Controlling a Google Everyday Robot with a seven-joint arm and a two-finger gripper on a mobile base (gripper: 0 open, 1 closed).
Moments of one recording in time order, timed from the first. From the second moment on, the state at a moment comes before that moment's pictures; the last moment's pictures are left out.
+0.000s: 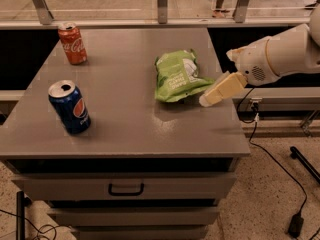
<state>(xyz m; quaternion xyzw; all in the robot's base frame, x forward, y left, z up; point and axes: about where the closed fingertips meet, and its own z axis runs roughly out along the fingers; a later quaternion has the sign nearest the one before) 0.579 -0.150 0.901 -0.47 0.78 0.13 0.39</state>
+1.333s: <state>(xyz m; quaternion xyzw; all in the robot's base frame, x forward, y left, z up) 0.623 -0.101 0.863 -0.50 0.76 0.17 0.39</state>
